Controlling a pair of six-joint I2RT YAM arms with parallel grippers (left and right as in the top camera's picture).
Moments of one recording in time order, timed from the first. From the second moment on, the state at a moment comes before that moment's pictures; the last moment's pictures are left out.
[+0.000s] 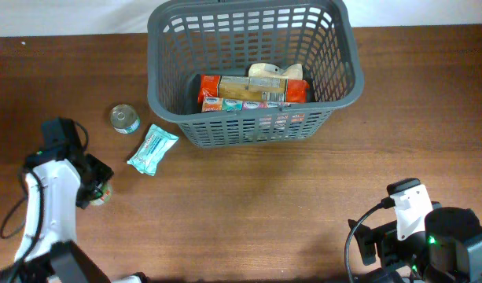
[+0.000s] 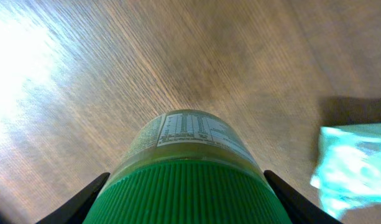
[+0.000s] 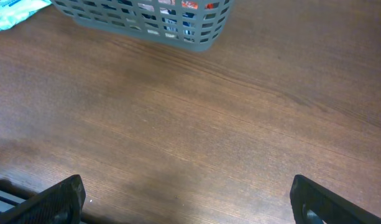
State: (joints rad) left arm 0.39 1.50 1.04 -0.95 -0.15 -0.57; right arm 0.37 0.60 1.17 -1.39 0.05 0.03
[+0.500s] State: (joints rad) left arm 0.11 1.45 1.78 -0.96 -0.11 -0.38; right arm 0.37 0.60 1.17 -1.39 0.05 0.03
